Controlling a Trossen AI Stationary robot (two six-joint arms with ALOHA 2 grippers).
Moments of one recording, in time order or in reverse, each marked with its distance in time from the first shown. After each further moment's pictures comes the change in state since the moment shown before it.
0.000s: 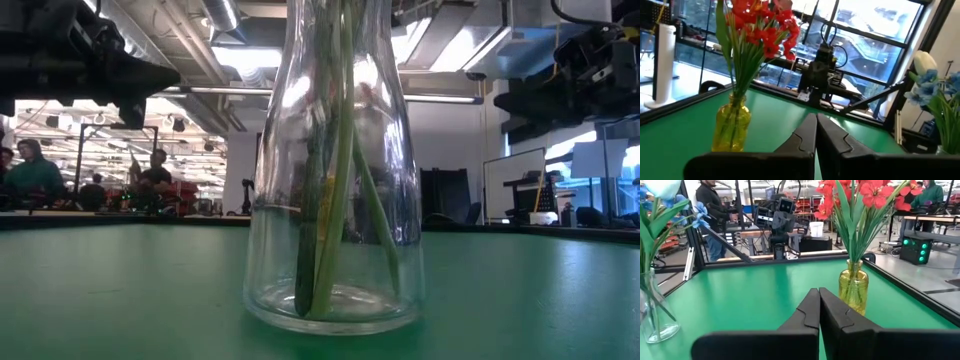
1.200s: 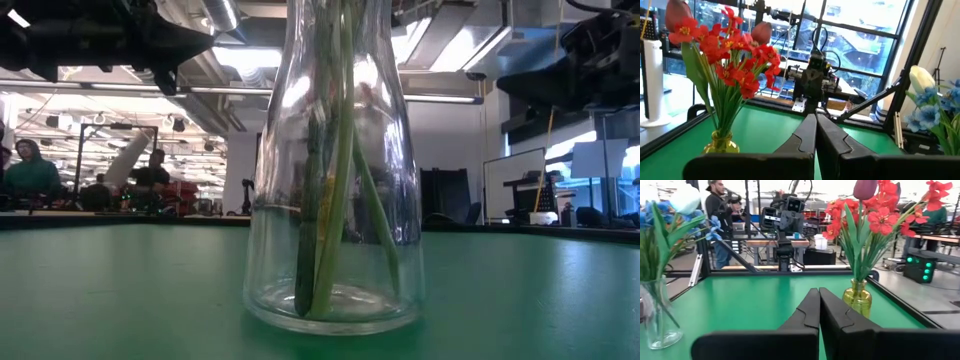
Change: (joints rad) left arm 0.002 0.421 0.209 0.224 0.050 0.090; right arm 0.004 0.003 0.024 0.056 -0.038 -0.029
